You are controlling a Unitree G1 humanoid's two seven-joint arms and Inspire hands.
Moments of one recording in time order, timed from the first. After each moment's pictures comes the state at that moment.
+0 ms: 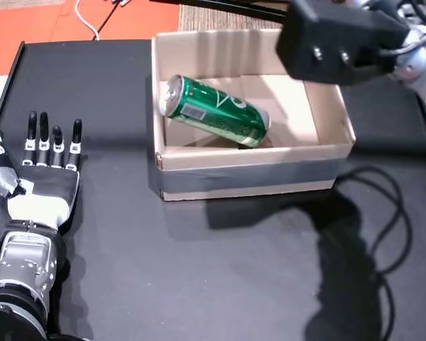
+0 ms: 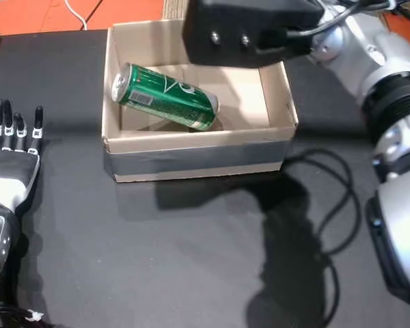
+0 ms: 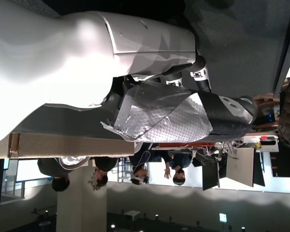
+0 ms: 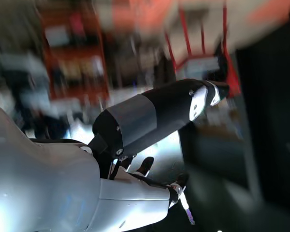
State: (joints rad) left arm -0.83 0.12 0.93 1.33 -0.76 0.01 -0.36; right arm -1.32 -0.43 0.46 1.21 -0.81 -0.68 -0.69
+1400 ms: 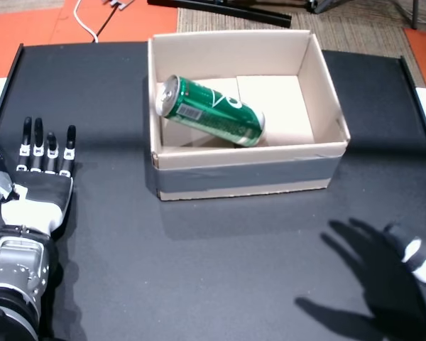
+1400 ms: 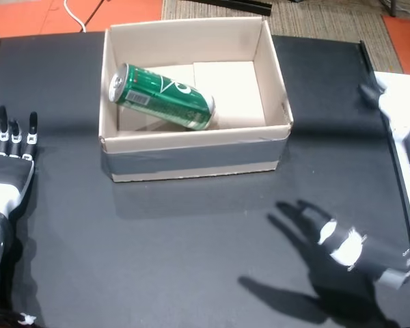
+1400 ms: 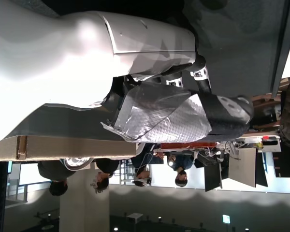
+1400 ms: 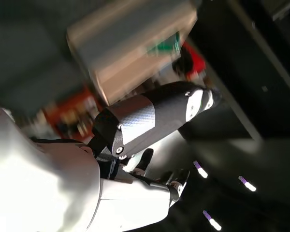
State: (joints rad) left arm -0.81 0.15 0.93 1.34 -0.75 0.03 -0.37; right arm -0.09 -0.62 0.20 0.64 -0.63 -1.21 -0.84
